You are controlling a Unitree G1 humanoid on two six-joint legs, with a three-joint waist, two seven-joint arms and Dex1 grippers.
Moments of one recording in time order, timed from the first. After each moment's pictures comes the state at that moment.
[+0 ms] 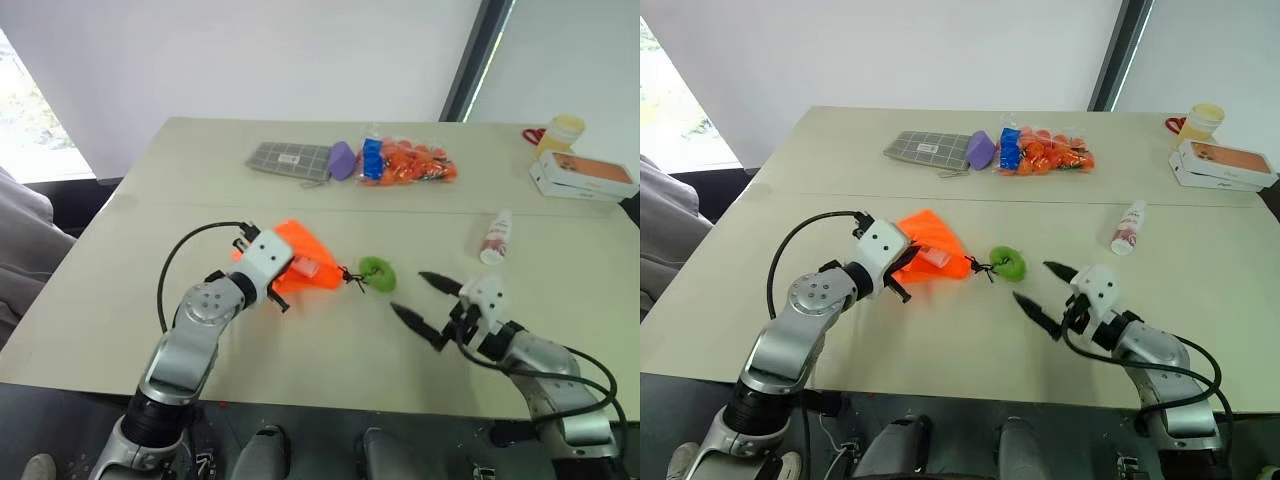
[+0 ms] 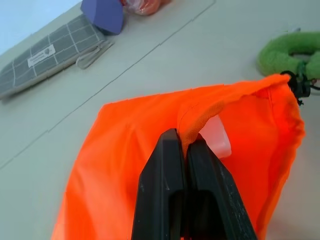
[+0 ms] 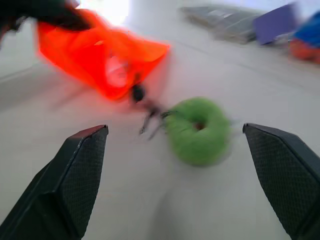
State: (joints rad) left arm -0.31 0.34 -0.15 -0.43 0.04 0.72 -0.51; right arm 0.02 -0.47 -0.17 -0.23 0.43 0.19 0.70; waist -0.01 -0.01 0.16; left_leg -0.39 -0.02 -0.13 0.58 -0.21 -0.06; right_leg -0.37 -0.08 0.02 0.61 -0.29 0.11
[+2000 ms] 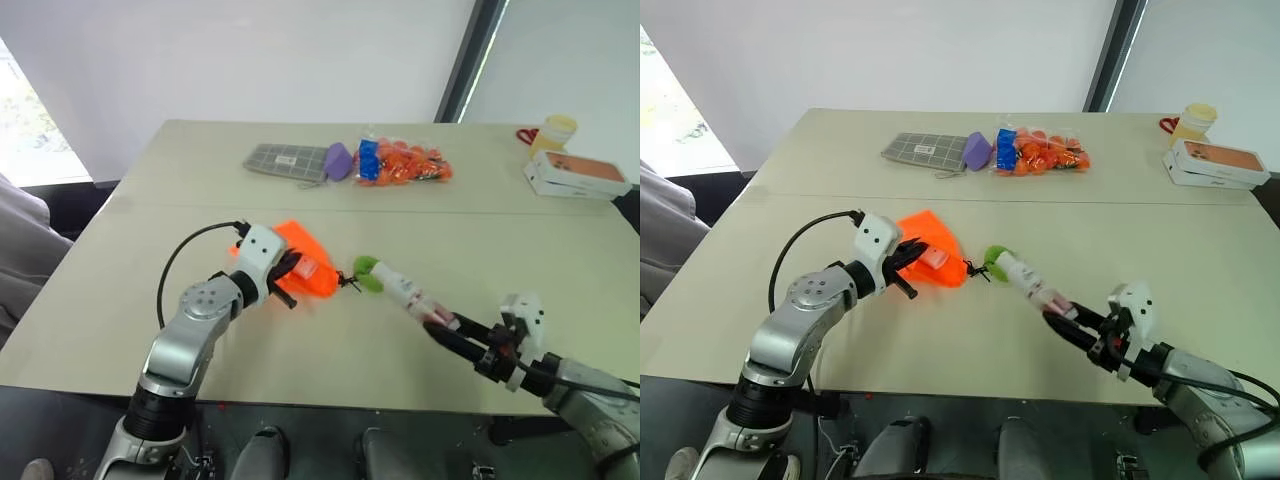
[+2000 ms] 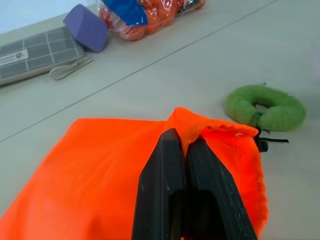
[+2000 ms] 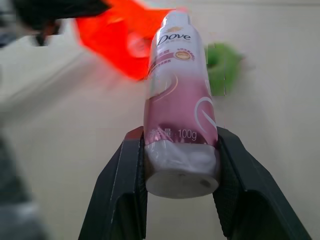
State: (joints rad) left arm -0.32 0.33 -0.12 -0.35 -0.15 0.64 -0.48; right arm 0.29 -0.67 -0.27 -0.50 0.74 0.52 0.80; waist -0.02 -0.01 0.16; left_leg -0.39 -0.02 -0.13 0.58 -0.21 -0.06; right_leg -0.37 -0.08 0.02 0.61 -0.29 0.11
